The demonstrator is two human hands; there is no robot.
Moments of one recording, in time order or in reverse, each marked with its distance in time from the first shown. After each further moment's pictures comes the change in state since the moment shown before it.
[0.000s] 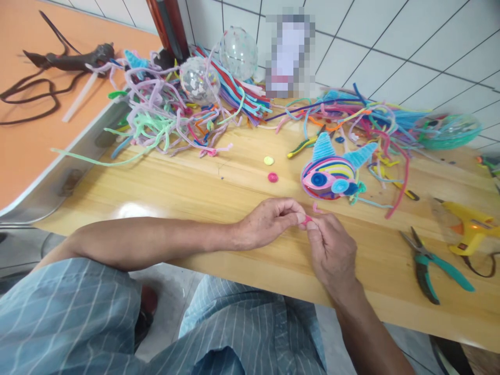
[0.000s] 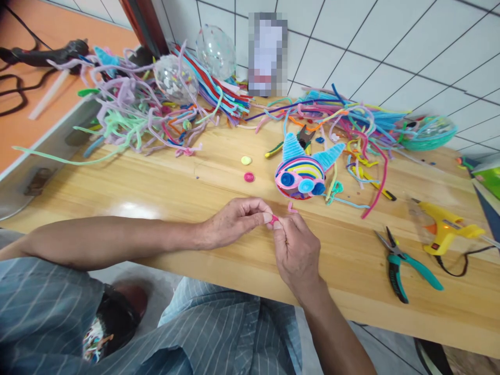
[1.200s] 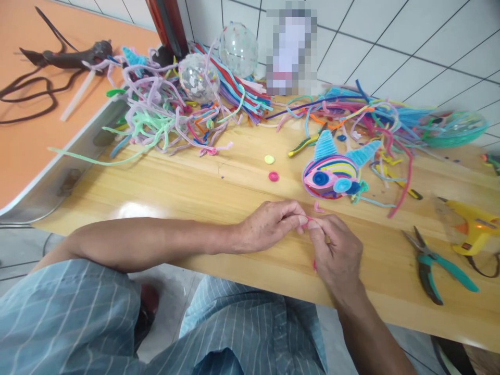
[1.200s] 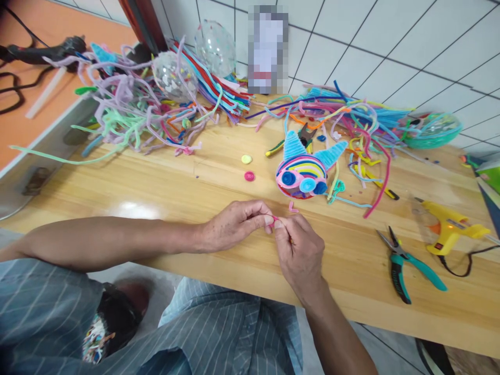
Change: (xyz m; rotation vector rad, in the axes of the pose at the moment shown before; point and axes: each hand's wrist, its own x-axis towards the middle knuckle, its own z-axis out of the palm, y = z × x) left_hand -0.004 0.005 0.000 0.295 -0.011 0.022; right_hand 0.003 -0.003 -0.002 0.055 0.023 0.013
